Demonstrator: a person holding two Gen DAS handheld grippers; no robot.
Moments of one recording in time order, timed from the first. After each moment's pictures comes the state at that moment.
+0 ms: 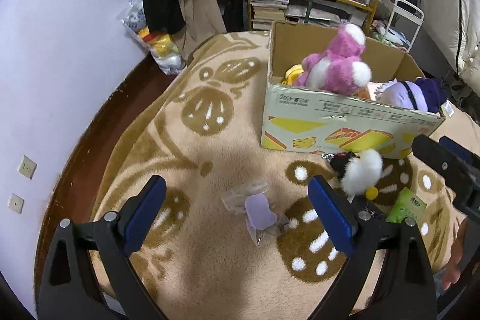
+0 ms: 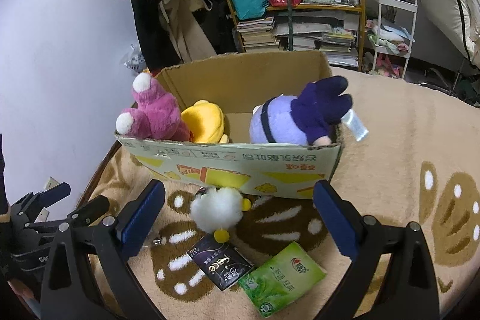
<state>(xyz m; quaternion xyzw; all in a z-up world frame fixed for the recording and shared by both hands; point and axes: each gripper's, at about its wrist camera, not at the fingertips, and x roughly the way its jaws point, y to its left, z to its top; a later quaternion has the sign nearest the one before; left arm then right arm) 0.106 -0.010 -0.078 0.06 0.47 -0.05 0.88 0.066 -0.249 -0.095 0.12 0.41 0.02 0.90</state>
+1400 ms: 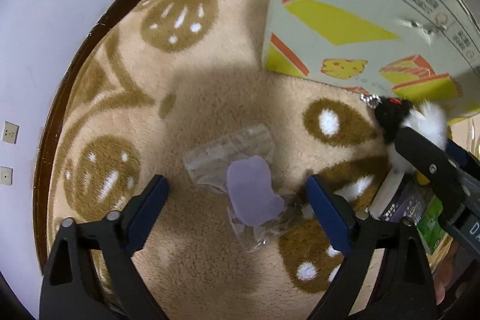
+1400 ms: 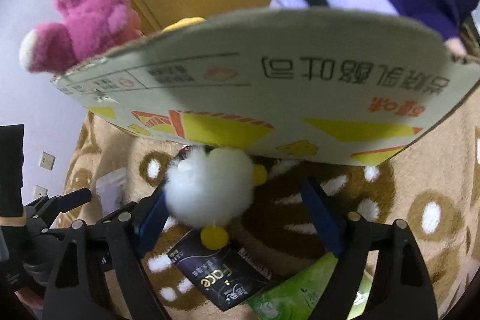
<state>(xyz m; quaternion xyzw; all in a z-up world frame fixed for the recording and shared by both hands) 0.154 -0.022 -0.188 0.05 0.62 -0.05 0.78 0.112 -0.226 -0.182 0.13 0.53 0.04 0.84</state>
